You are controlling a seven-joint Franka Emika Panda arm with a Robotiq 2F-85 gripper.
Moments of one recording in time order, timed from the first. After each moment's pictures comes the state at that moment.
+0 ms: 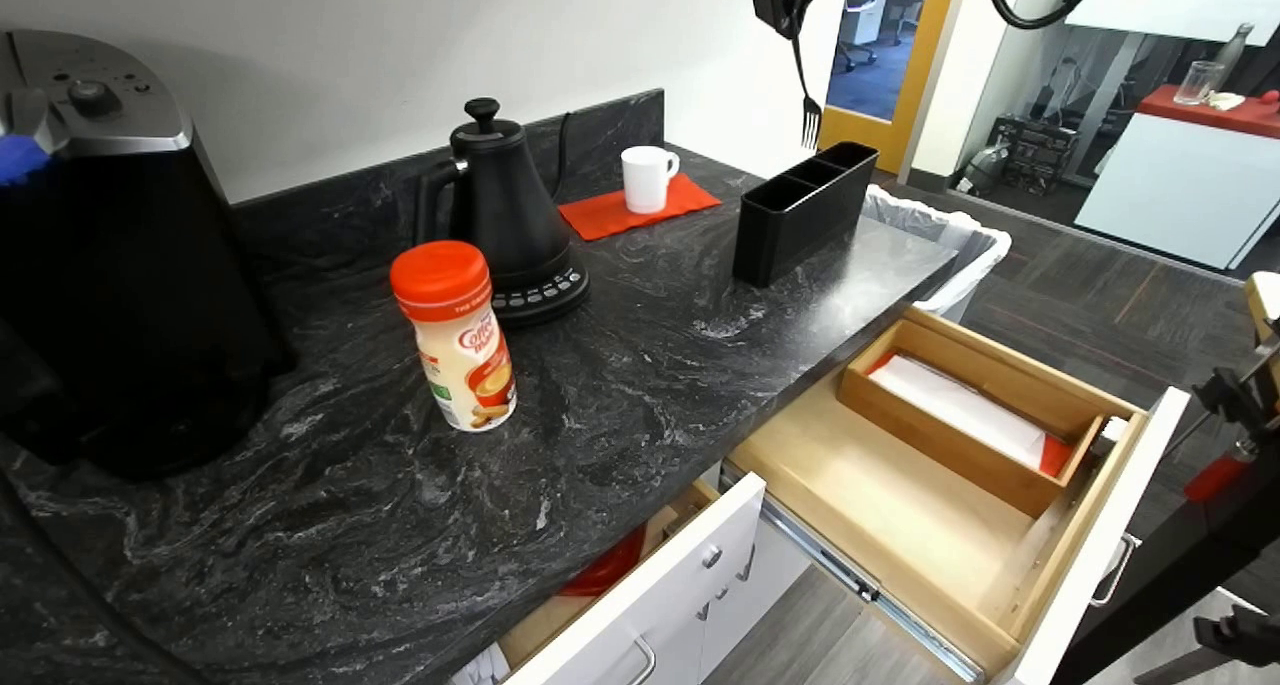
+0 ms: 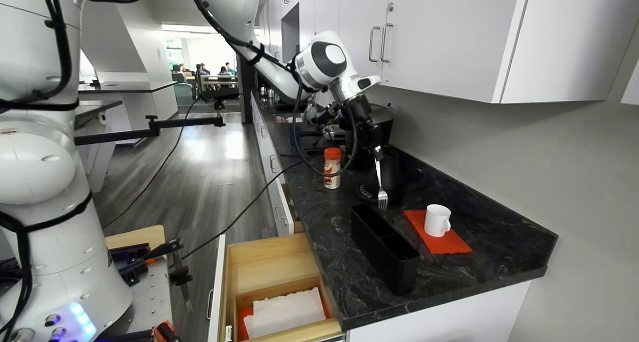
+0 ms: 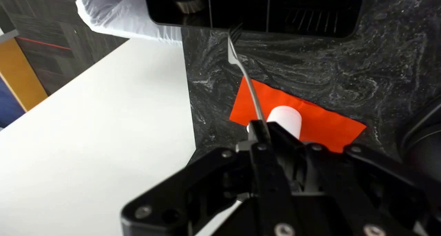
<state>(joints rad) 0.22 0.25 -0.24 -1.93 -0.61 2.40 0.64</state>
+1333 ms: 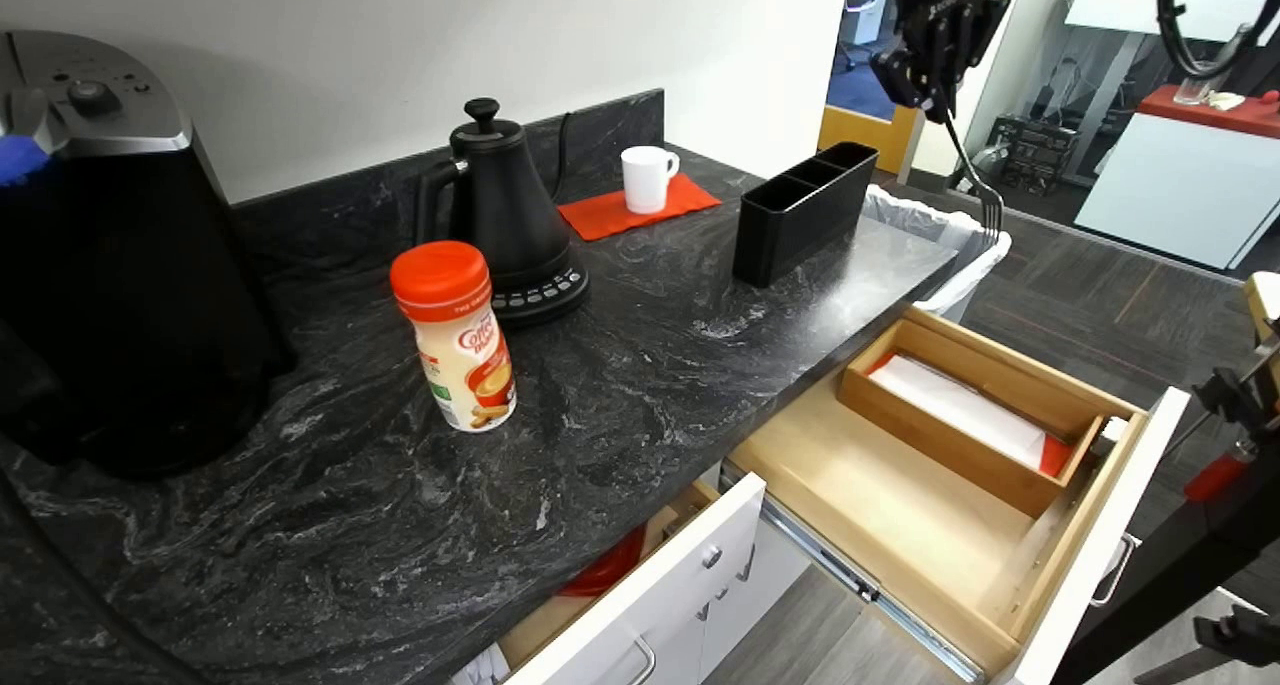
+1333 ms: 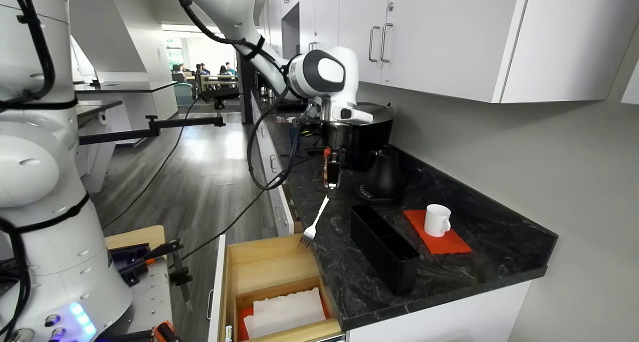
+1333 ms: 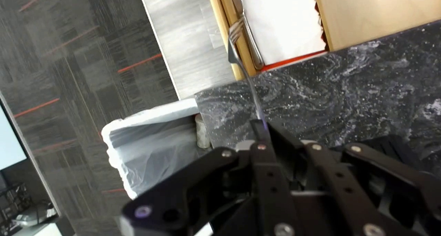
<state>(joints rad) 0.07 0.19 -0.15 -2.07 -0.29 2.04 0.74</state>
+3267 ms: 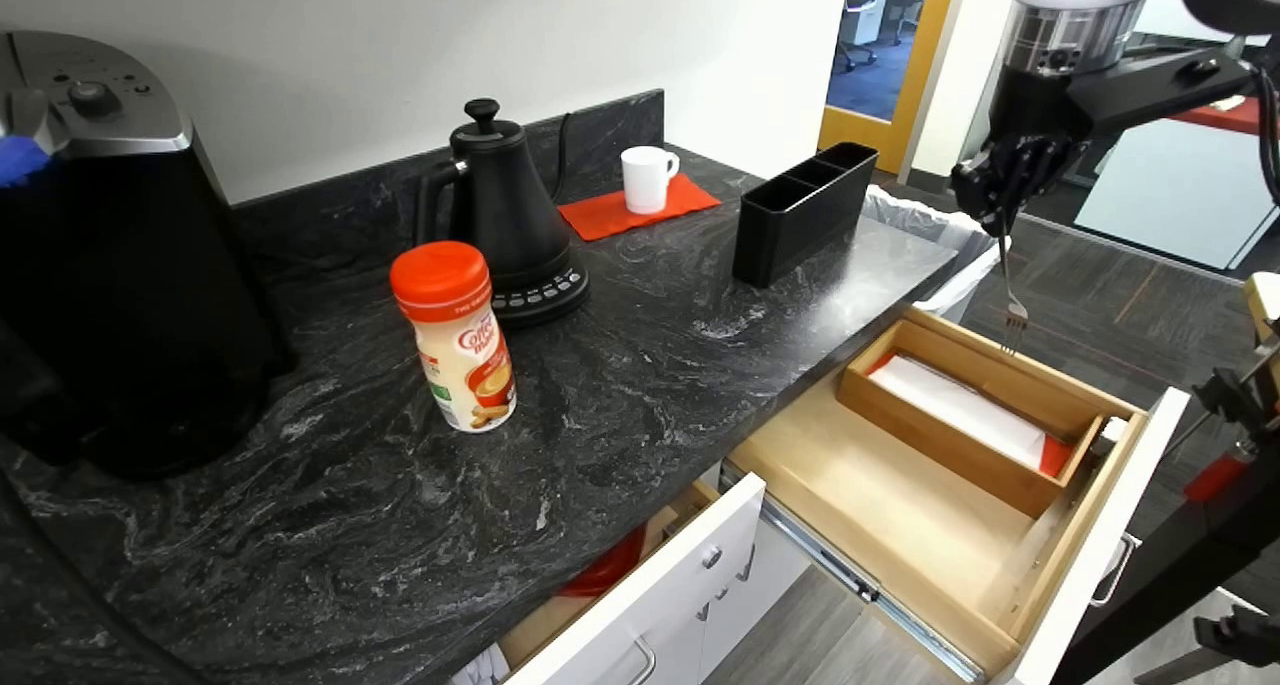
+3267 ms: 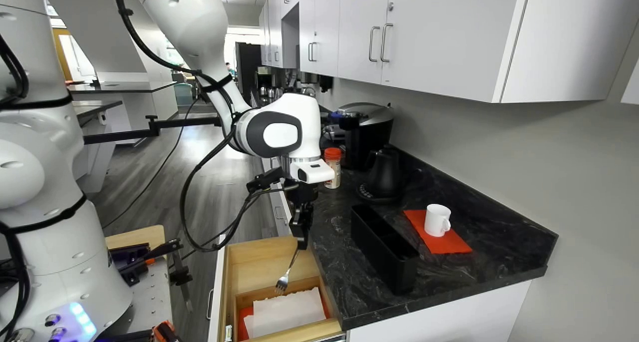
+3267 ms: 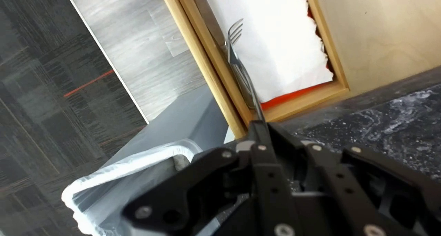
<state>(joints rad) -0.04 0.09 -0.16 -2.57 -0.30 2.63 0.81</state>
